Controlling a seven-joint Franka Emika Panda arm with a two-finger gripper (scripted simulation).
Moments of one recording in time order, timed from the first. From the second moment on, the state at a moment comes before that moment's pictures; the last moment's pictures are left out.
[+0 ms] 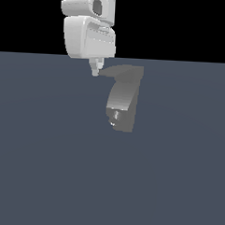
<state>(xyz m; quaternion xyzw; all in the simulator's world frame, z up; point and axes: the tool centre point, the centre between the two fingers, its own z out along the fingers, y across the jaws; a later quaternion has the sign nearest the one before) -0.042 0.050 0.248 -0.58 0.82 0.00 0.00</state>
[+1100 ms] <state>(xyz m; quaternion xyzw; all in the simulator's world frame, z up) -0.079 -0.025 0.248 -0.58 0.81 0.00 0.00</state>
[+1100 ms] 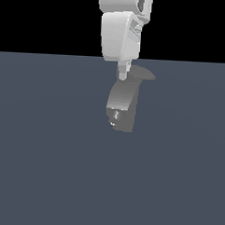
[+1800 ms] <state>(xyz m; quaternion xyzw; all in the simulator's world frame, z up) -0.072 -0.077 0.249 -0.58 0.81 0.00 0.00</state>
